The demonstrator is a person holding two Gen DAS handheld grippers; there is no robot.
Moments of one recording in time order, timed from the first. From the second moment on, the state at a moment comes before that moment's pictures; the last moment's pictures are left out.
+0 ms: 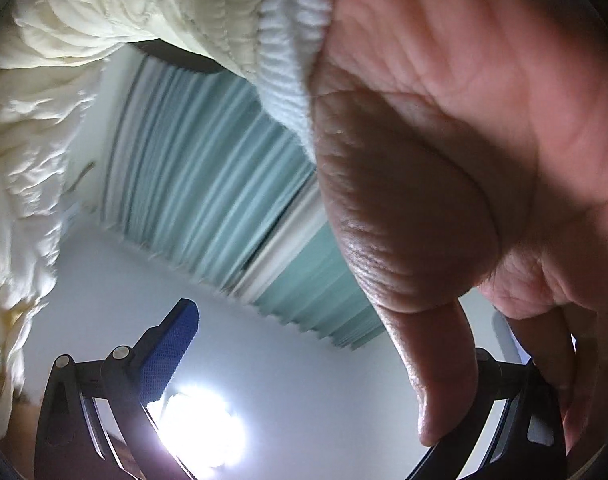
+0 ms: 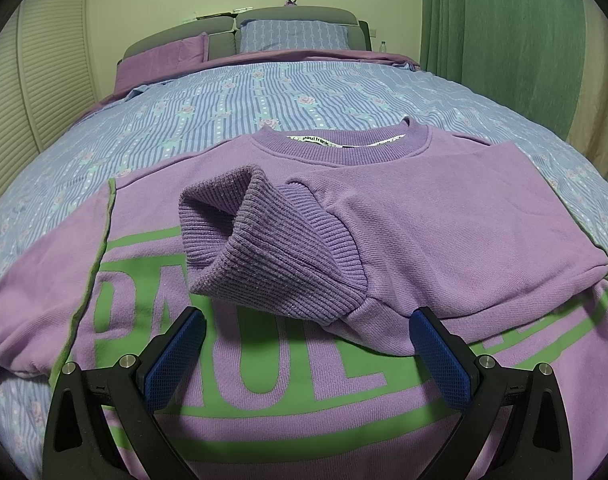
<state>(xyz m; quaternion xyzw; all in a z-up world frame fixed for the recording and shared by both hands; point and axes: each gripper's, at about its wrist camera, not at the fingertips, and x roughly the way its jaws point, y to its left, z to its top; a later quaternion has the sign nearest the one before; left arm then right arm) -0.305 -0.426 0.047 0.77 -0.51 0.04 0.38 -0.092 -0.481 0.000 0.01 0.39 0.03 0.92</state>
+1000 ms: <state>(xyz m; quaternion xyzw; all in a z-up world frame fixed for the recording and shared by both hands) -0.364 -0.482 0.075 0.87 -0.42 0.06 0.24 -0.093 -0.481 0.001 0.01 0.39 0.03 0.92</state>
